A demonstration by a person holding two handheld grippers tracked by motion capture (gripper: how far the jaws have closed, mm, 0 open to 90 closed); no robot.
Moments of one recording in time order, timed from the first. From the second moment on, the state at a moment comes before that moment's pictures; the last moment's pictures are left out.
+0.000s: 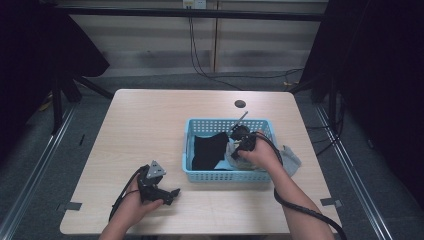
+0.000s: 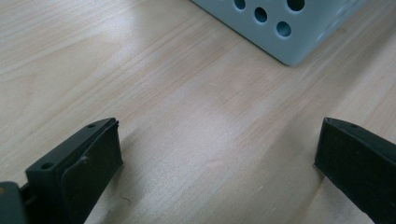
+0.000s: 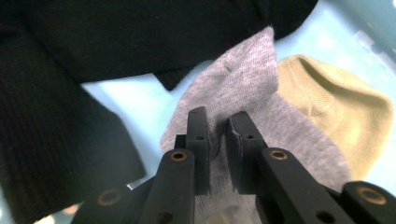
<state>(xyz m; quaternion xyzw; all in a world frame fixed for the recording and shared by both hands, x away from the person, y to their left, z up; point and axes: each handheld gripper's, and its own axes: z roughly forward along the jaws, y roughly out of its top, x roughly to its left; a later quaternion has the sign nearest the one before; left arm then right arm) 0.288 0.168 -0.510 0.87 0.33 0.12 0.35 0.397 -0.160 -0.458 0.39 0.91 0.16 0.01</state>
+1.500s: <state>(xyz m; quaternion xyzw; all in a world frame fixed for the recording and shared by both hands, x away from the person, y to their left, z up) 0.288 0.167 -0.510 0.86 0.34 0.12 0.36 0.386 -0.208 -0.351 0.38 0.90 0.19 0.02</state>
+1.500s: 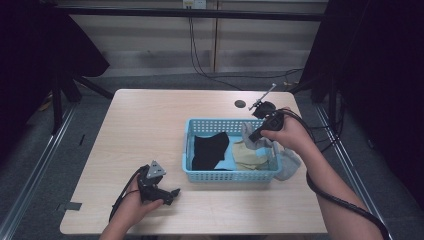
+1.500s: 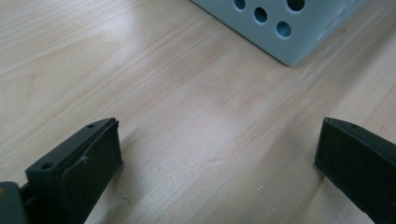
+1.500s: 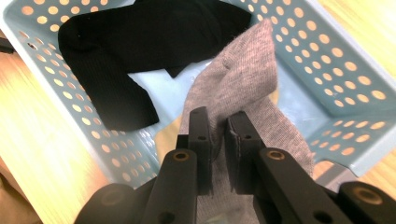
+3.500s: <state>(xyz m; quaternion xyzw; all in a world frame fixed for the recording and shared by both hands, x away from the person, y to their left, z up) 0.288 0.168 -0.510 0.87 0.33 0.12 0.35 0.371 -0.329 -0.371 0.48 0.86 0.19 0.04</state>
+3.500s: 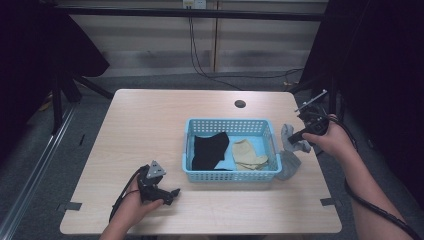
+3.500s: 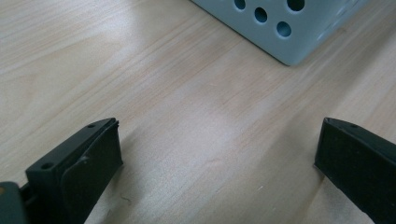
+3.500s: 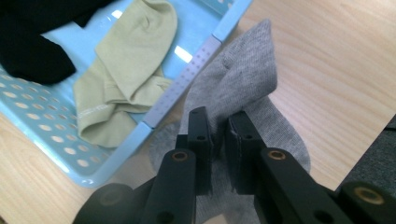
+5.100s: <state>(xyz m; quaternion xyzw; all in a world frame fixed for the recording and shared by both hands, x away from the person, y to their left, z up) 0.288 0.168 -0.510 0.87 0.33 0.13 0.35 0.327 -0.339 -0.416 0.48 0.85 0.22 0.04</state>
